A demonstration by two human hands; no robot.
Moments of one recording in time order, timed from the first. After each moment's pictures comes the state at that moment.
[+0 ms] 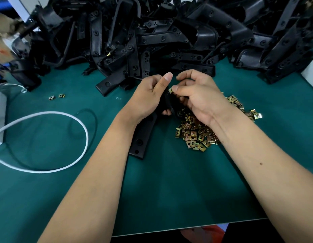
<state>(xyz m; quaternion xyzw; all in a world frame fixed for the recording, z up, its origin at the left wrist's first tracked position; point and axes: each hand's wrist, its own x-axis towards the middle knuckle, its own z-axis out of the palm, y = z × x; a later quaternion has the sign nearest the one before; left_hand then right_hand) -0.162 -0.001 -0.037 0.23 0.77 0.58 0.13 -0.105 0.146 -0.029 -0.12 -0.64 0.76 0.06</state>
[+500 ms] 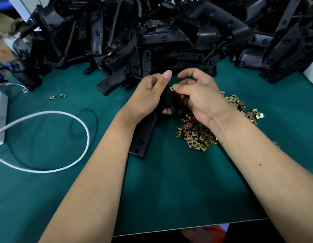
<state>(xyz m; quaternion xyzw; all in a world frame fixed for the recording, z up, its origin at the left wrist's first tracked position) -0.161 -0.002 -0.034 0.26 0.74 0.60 0.15 -0.100 0.139 -0.025 -0.11 -0.58 0.81 0.06</state>
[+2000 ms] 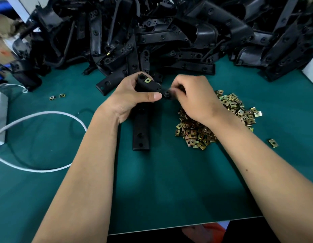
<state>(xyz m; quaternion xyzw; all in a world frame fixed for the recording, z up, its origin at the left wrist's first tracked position) -0.179 -0.042 -0.038 0.21 0.68 0.68 0.19 -0.104 0.151 -0.036 0.03 -0.94 0.29 0.17</state>
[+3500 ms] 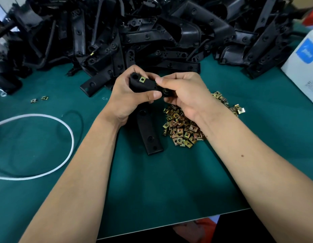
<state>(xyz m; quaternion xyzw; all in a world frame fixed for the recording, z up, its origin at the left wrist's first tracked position) -0.166 -0.014 -0.045 0.30 0.62 0.72 0.14 -0.106 0.150 -0.028 -0.17 -0.63 0.75 0.06</state>
